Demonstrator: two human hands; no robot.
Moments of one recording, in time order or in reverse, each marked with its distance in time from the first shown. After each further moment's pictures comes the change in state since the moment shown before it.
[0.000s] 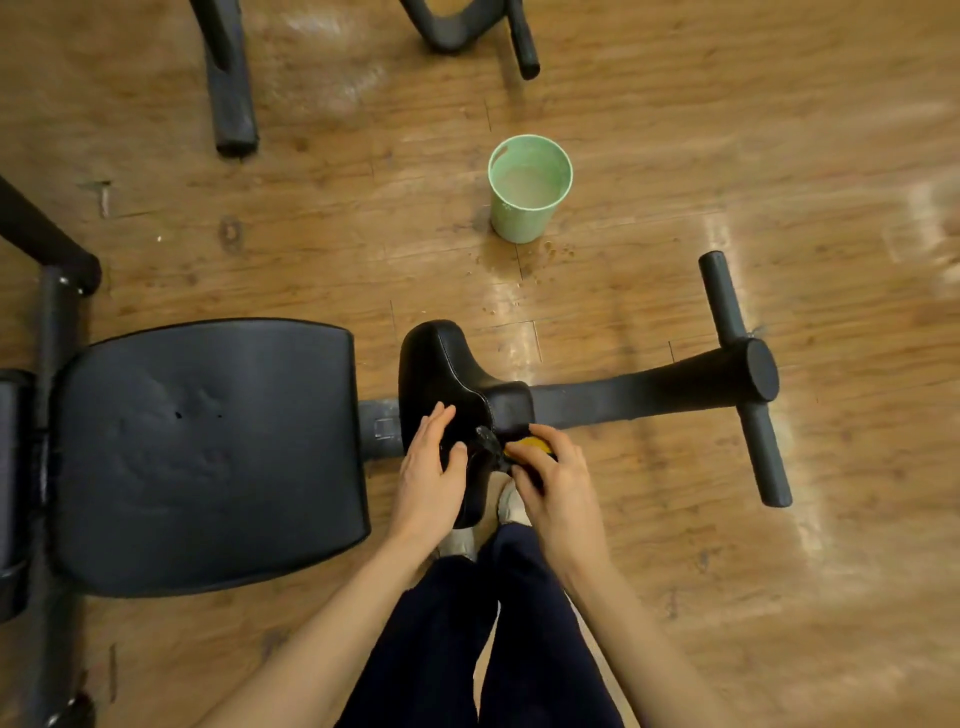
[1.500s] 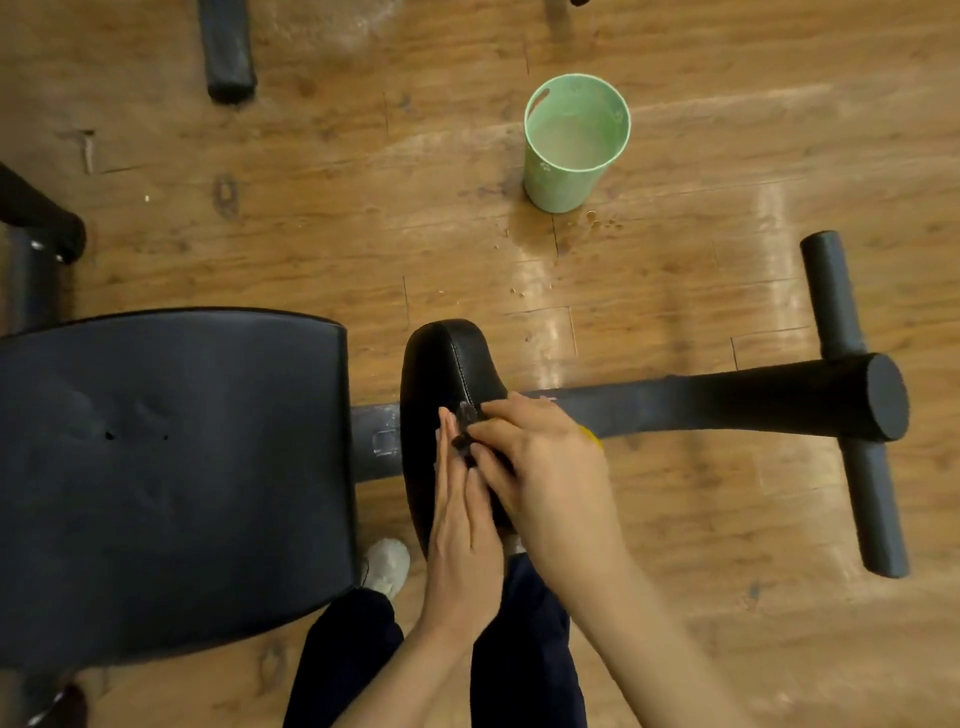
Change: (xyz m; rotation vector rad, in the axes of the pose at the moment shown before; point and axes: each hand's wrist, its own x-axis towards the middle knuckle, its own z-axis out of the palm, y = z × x) left_hand 0.059 -0.061 0.065 -0.058 0.152 0.099; right_hand 0.109 -0.021 0.030 -0.169 -0.012 -0.283
